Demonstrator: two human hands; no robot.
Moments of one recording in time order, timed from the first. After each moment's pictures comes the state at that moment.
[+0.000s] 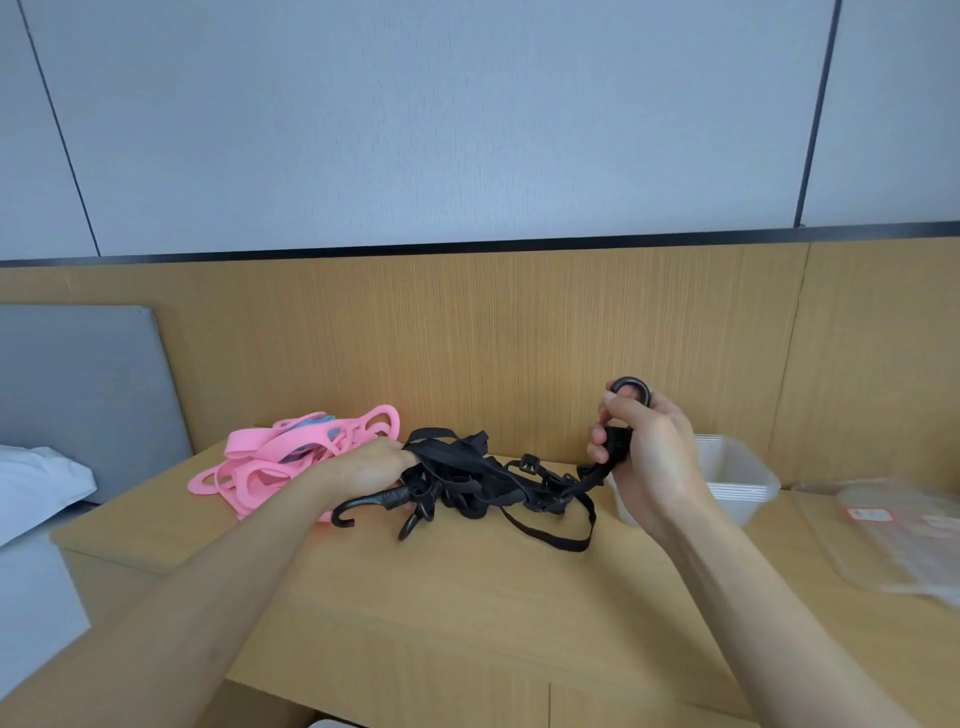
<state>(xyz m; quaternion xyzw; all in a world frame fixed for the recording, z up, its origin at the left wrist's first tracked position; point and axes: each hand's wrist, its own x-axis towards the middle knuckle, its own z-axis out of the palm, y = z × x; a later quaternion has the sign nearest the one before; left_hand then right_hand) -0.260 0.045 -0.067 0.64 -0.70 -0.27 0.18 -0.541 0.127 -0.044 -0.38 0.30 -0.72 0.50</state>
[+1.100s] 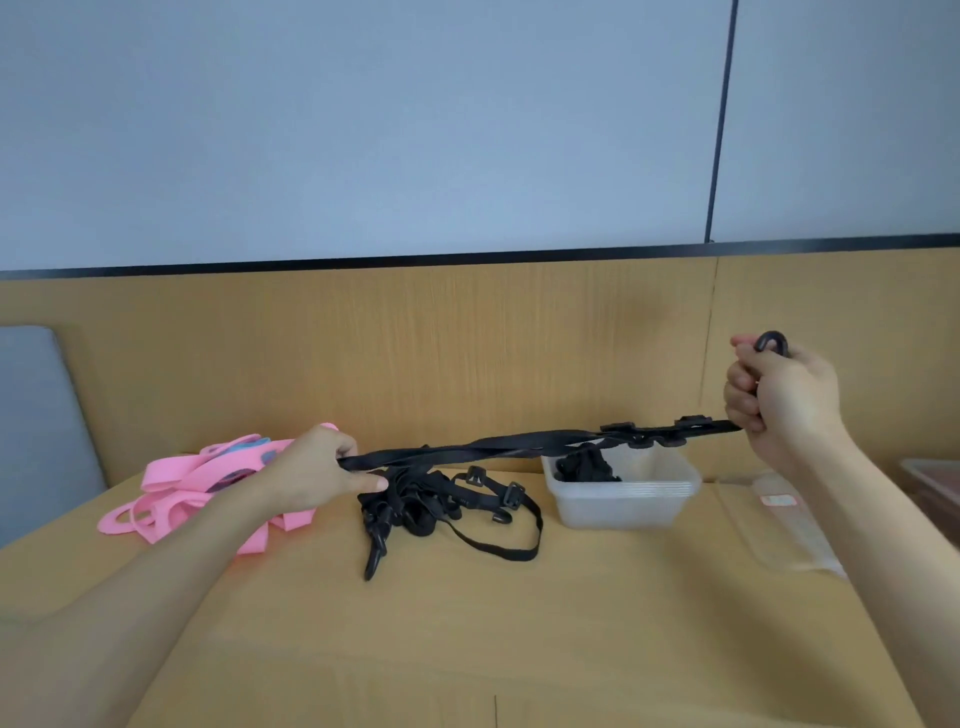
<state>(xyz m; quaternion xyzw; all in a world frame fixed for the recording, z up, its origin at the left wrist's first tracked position) -0.259 0.036 -0.058 0.59 -0.76 -0.13 0.25 -0.704 0.132 -0.005 -0.35 0.41 -0.78 0.33</state>
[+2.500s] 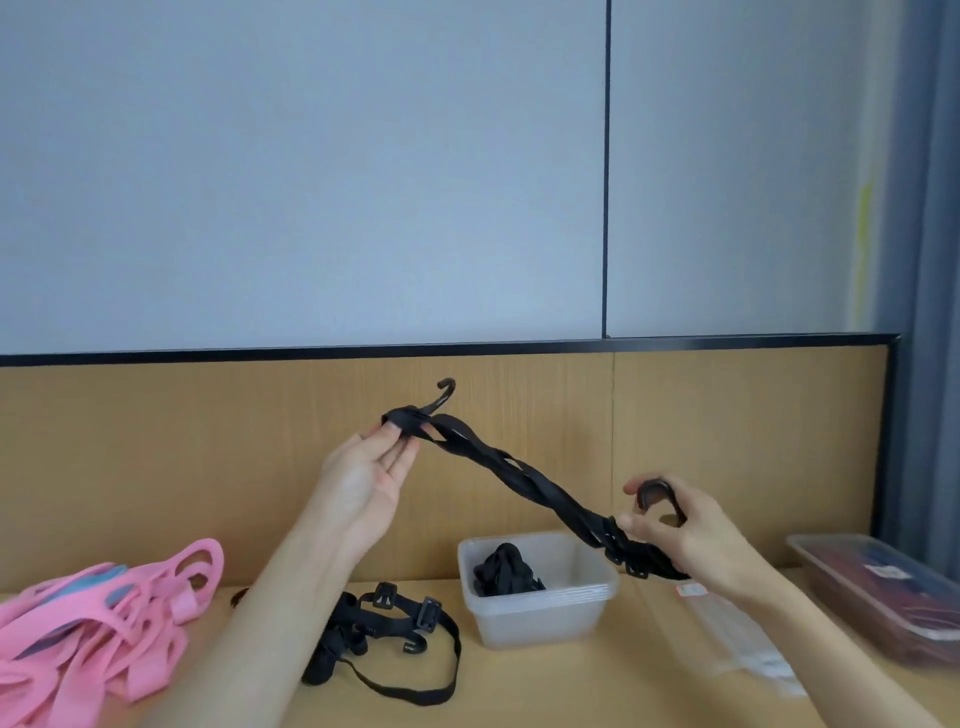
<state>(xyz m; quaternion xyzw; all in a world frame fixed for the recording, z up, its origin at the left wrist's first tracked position) -0.429 0.041 0.016 0.14 -0.37 -0.68 0.62 -0.746 0.152 -0.045 -0.58 0.60 -0.52 0.19</state>
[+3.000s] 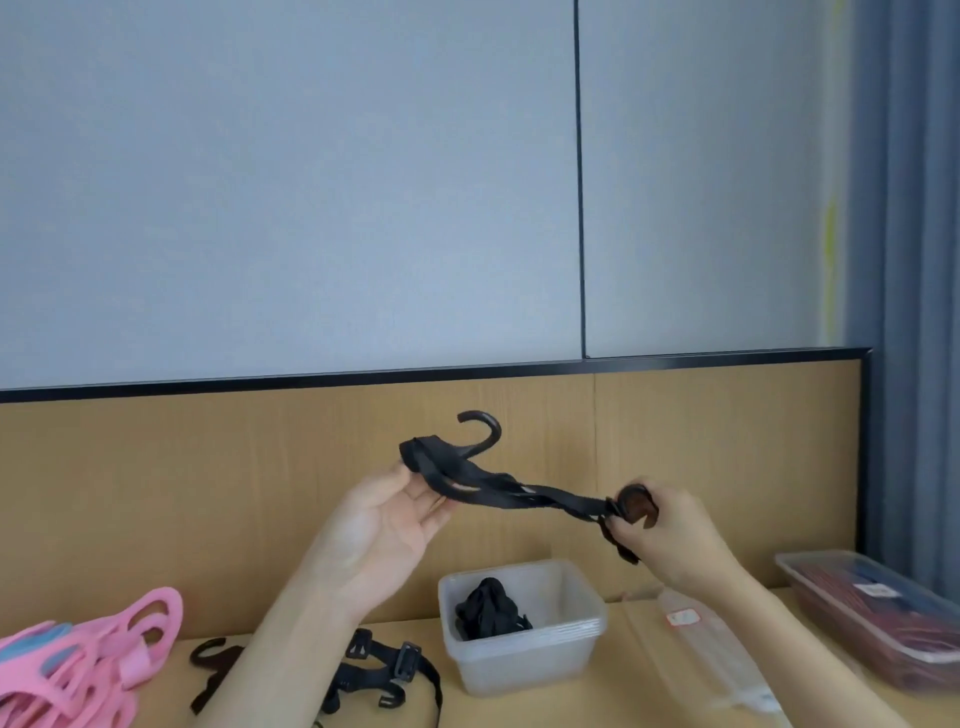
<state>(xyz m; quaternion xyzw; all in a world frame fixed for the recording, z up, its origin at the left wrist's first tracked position) -0.450 0.051 0.012 0.05 -0.51 -0.73 0.46 -0.748 0.122 -0.030 -0.57 0.66 -0.49 0.01</state>
